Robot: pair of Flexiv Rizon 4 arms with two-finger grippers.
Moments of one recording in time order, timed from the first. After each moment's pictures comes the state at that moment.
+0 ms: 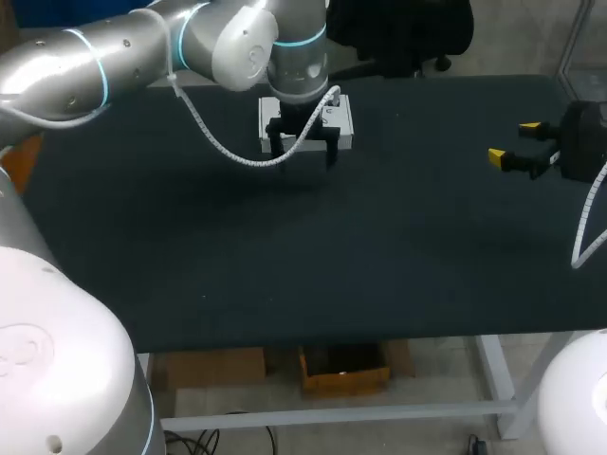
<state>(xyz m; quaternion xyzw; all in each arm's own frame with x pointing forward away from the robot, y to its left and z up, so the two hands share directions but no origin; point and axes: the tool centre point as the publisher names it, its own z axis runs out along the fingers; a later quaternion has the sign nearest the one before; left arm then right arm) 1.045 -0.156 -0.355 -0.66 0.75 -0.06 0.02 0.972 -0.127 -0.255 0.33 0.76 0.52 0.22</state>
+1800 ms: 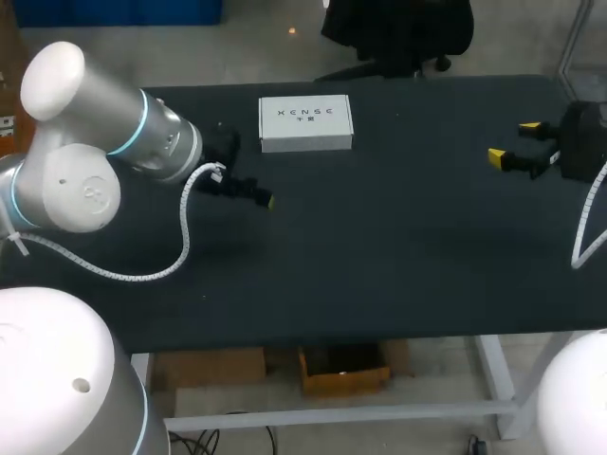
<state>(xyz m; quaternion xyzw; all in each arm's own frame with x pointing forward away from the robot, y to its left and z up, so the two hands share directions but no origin) 0.927 -0.061 -0.328 -0.48 0.82 -0.31 0.03 0.972 -0.127 -0.255 0.33 0.76 0.52 0.22</state>
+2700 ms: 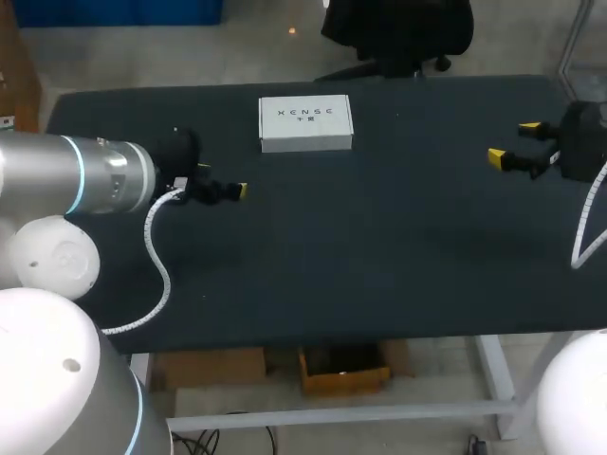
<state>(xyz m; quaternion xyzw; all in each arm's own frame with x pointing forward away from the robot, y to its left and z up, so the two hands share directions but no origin) 0.929 -0.018 -0.286 -0.41 0.79 -0.43 0.15 0.972 -0.127 -0.255 0.33 0.76 0.52 0.22</state>
